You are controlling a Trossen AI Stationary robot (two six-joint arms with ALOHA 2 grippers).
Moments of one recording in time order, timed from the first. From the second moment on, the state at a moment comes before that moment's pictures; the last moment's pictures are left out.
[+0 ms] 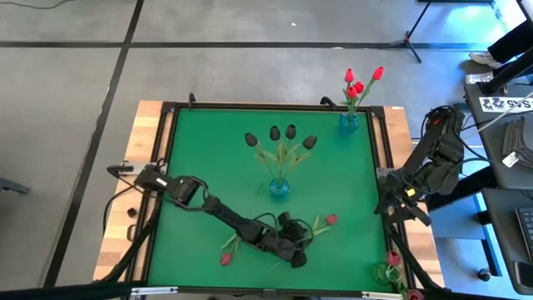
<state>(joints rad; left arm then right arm) -0.42 2.47 1.66 0.20 -0.60 -0.55 1.01 0.51 0.82 -0.79 0.21 0.91</state>
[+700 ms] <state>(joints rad) -0.41 2.47 1.68 0.17 -0.68 -0.47 1.01 0.53 0.82 -0.66 0.50 0.96</state>
